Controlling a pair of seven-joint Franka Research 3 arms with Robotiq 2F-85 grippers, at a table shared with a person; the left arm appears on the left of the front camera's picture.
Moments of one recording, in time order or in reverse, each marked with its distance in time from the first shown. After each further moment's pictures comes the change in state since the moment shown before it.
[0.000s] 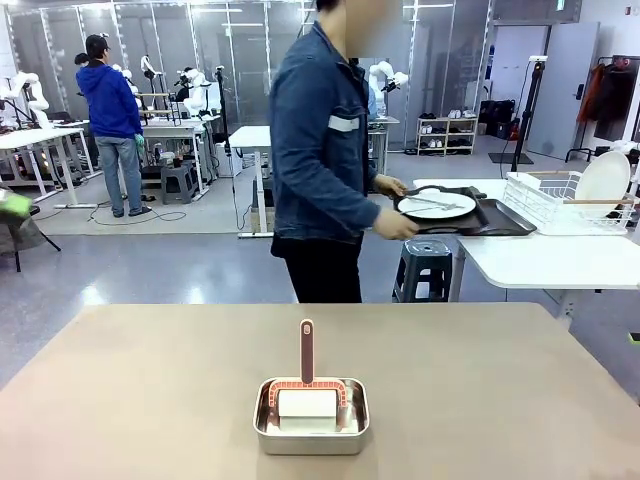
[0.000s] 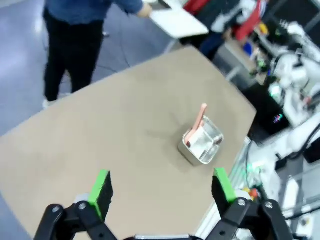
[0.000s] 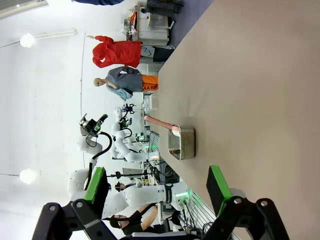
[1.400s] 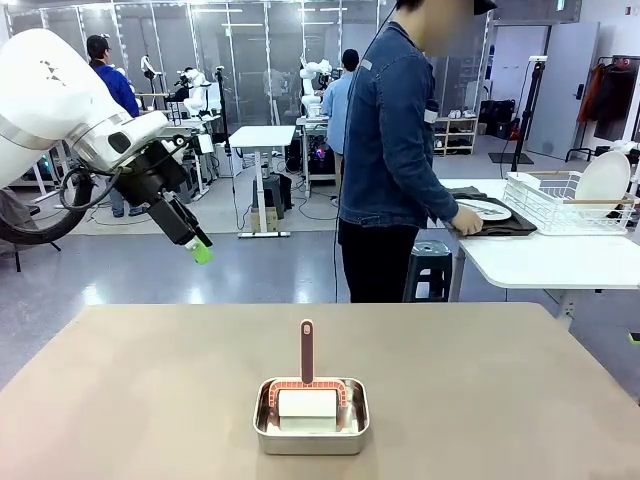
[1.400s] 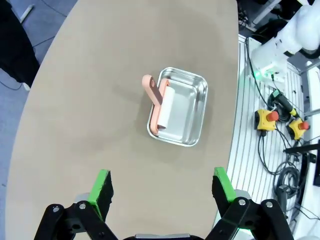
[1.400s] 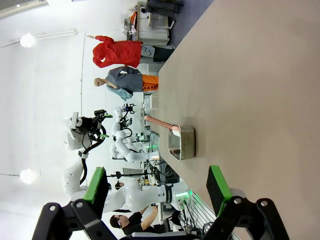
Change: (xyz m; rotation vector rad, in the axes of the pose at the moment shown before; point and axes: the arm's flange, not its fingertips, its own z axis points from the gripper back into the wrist) left arm 0.074 -0.129 -0.230 -0.135 0.489 -0.488; right arm 0.000 0.000 0.000 0.001 0.000 0.000
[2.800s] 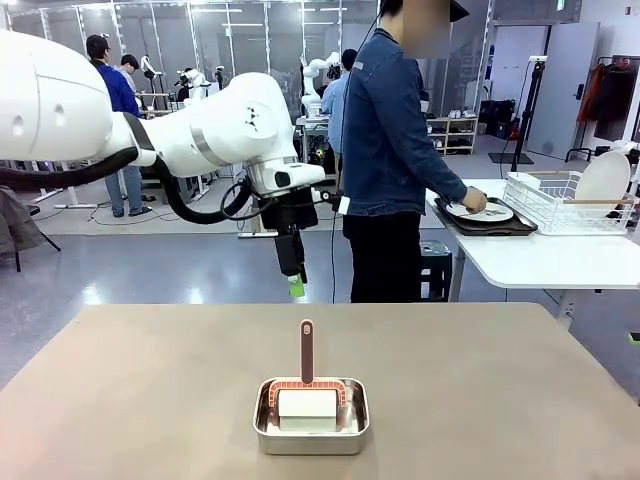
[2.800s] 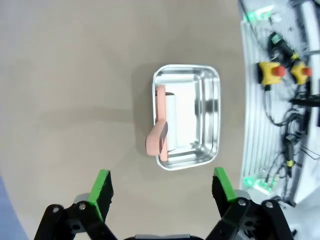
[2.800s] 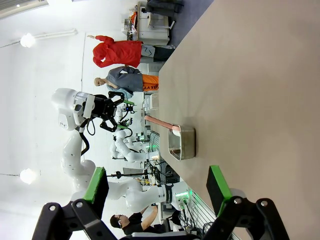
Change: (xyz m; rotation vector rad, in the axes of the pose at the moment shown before) left arm 0.139 0.047 -0.174 -0.201 0.420 -0.210; right arm 0.000 0.000 0.000 0.001 0.001 0.000
